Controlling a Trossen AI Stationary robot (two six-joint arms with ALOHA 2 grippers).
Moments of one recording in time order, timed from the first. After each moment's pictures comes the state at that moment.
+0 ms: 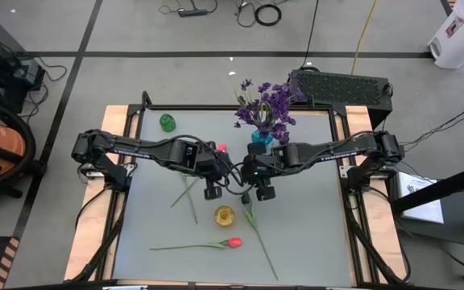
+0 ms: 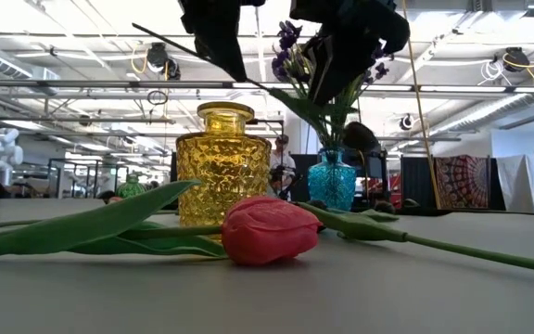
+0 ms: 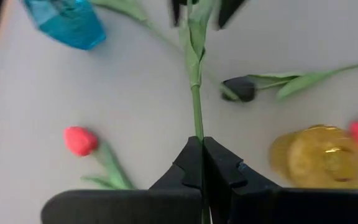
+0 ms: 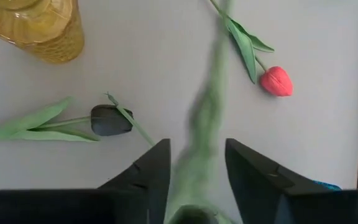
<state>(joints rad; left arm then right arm) -0.09 1.65 1.49 -0.89 -0.17 -0.17 0.09 1.68 1.41 -0.80 0.19 -0.19</state>
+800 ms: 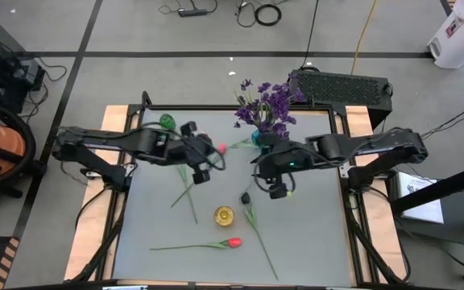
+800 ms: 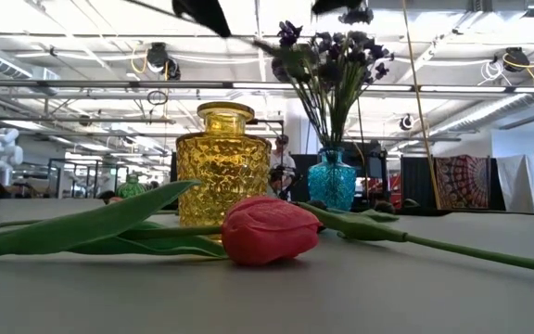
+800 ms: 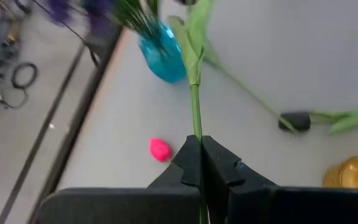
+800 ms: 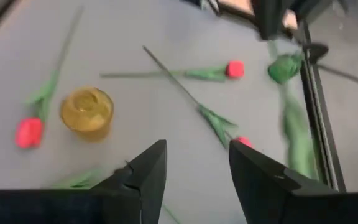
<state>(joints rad) -0.10 1.45 1.49 -0.91 -0.42 -0.13 0.14 1.42 1.42 -0.70 0.18 -0.17</state>
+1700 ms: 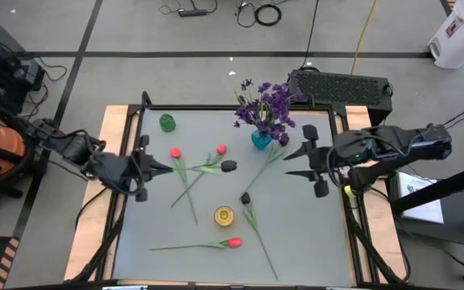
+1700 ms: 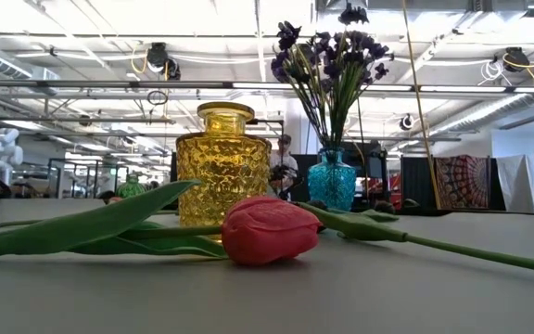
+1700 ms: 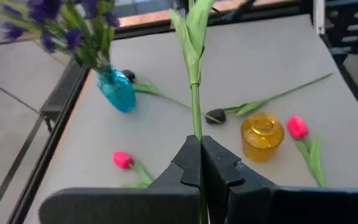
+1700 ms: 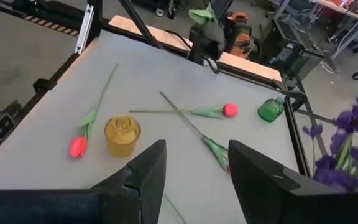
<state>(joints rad) -0.46 0.88 1.13 -0.86 -0.49 -0.15 0.24 1.05 1.32 -0.75 0.18 -0.16</state>
